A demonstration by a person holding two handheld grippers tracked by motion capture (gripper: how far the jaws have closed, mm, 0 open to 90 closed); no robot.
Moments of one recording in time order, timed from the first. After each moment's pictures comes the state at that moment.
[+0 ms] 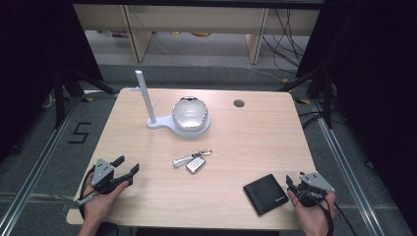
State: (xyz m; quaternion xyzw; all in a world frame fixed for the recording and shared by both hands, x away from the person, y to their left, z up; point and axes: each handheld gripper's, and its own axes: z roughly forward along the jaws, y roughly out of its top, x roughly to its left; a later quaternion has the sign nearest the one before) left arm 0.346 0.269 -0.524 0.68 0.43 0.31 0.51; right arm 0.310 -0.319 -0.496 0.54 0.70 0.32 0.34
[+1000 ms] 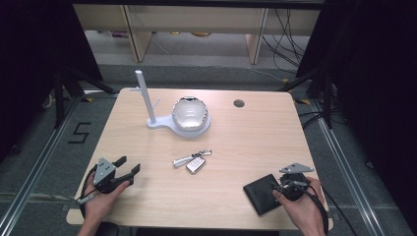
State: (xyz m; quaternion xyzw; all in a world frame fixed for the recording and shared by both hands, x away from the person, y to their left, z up) left arm 0.348 0.268 -0.524 0.69 0.43 0.30 0.50; right arm 0.314 -0.268 -0.445 0.51 0.80 0.22 0.22
